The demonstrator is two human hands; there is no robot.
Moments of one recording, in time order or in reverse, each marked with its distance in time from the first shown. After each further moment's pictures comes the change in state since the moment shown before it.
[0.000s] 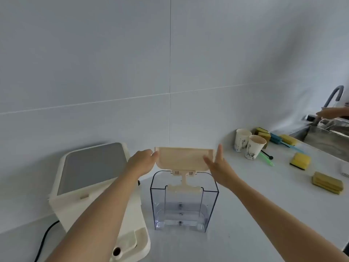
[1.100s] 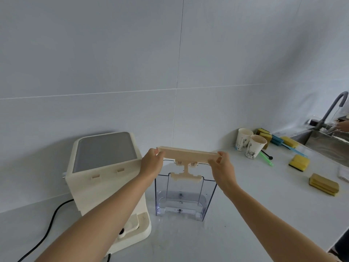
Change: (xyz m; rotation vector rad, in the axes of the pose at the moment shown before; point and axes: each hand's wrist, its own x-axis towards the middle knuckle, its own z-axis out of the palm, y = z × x) left_hand -0.064 0.024 0.015 -0.639 0.131 -0.188; right_hand -0.033 0.007 0.020 0.321 0.259 0.017
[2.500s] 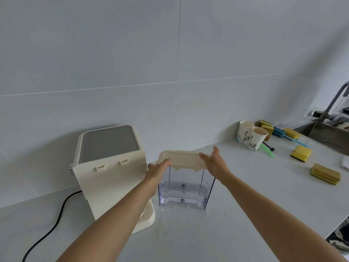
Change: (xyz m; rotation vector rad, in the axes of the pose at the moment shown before) left_hand -0.033 -0.030 0.010 -0.214 -0.133 -0.414; right_hand 0.005 0.011 0.011 -0.161 -0.230 0.058
